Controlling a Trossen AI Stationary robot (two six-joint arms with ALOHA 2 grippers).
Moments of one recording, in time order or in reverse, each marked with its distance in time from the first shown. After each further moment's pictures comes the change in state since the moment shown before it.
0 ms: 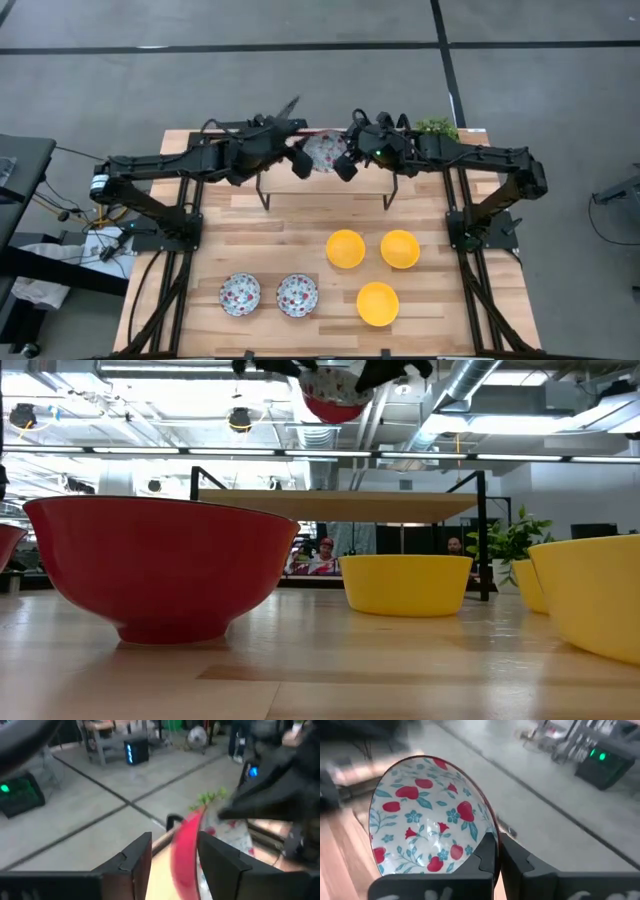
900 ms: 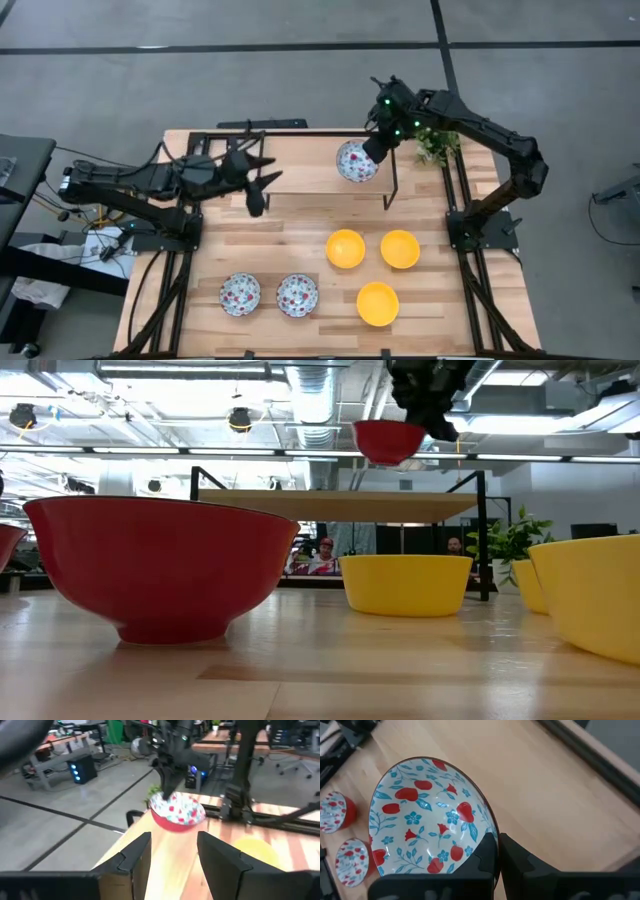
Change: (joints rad) left arm -0.217 -0.377 -0.335 -0.008 0.132 0.114; right arm -0.468 0.002 -0.001 -0.394 -0.828 0.009
